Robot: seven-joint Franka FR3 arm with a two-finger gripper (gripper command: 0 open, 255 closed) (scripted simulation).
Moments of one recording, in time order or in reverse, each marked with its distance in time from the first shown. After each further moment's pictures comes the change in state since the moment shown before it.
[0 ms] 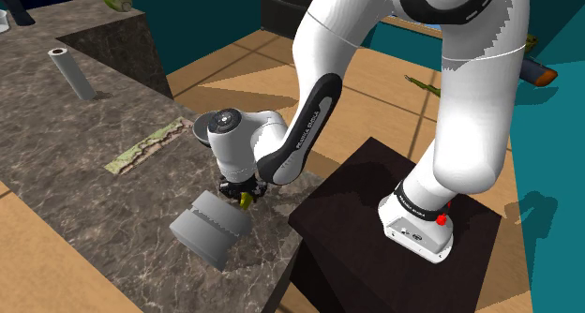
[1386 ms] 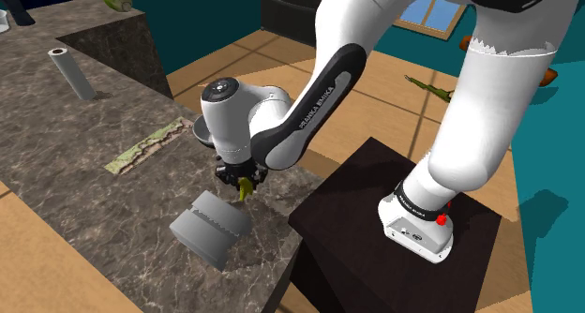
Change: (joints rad) arm -0.115 -0.193 0.149 -0.038 0.204 -0.121 -0.150
